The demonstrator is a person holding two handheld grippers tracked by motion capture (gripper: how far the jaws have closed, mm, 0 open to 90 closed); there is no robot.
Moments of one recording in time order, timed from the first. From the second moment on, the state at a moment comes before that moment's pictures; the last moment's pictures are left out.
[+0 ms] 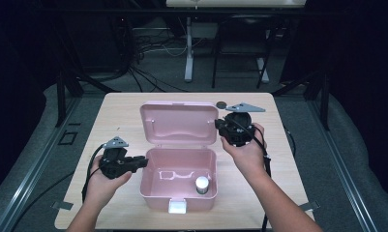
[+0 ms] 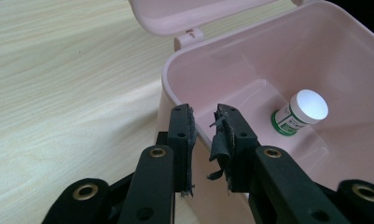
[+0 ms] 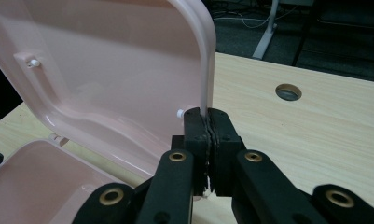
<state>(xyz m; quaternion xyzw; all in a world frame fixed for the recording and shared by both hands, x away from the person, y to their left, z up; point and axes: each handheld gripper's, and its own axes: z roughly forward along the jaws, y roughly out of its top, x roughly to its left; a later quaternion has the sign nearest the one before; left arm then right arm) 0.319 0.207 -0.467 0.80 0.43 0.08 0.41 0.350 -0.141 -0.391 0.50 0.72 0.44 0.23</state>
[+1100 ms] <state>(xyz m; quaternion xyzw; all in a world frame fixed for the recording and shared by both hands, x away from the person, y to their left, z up) 0.319 0.212 -0.458 0.80 0.43 0.09 0.42 0.329 -0.141 -0.398 0.47 0.71 0.45 0.26</state>
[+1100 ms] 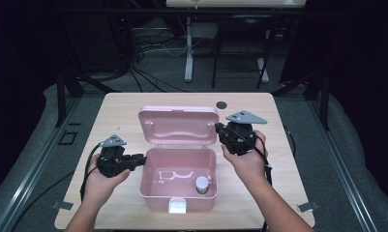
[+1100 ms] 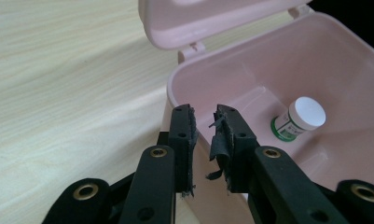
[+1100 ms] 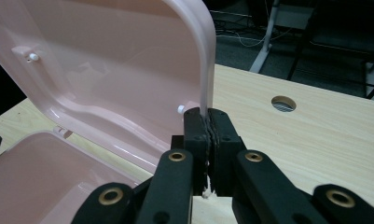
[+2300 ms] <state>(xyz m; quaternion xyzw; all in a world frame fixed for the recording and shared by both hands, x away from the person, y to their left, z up) 0.329 0.209 -0.389 0.73 0.39 0.24 0.51 0.324 -0.142 -0.399 0.46 0.71 0.46 0.26</state>
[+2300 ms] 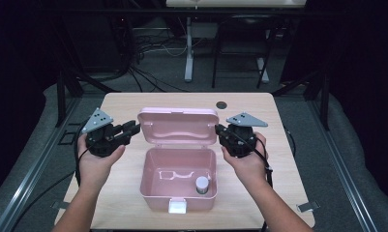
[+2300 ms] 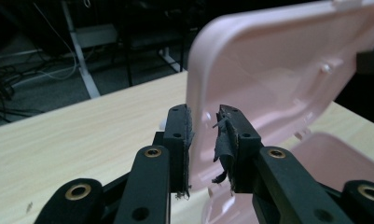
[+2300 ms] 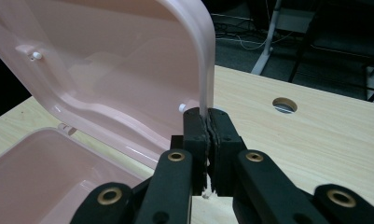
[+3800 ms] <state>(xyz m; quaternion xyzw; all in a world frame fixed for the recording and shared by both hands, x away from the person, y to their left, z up) 0.308 0.206 -0.389 0.71 0.37 0.25 0.54 0.310 -0.150 -0.414 0.45 0.71 0.49 0.23</state>
